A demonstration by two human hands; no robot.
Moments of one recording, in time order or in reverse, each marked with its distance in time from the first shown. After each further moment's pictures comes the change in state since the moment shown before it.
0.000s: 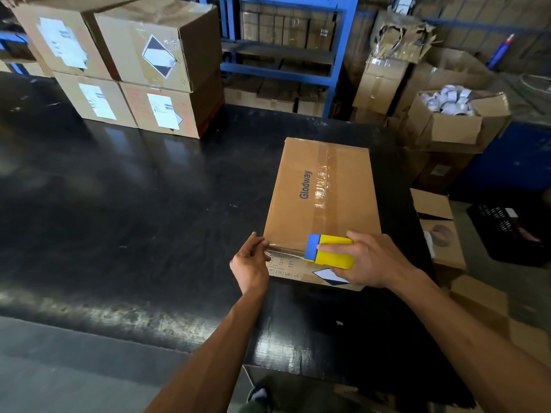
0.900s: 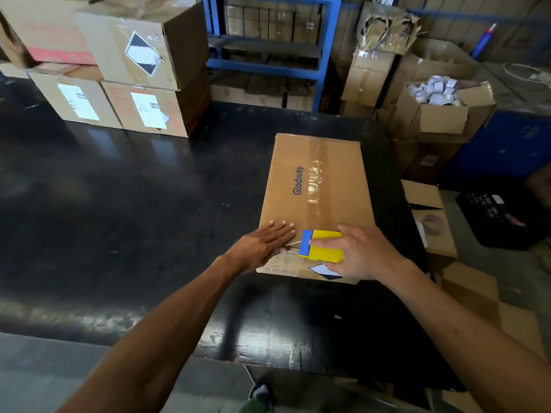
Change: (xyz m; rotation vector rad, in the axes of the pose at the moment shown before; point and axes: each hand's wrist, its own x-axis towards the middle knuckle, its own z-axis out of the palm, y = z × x) left_hand 0.085 -0.012 0.004 0.890 -0.934 1.412; right_hand 0.008 -0.008 0.003 -0.011 -0.057 0.056
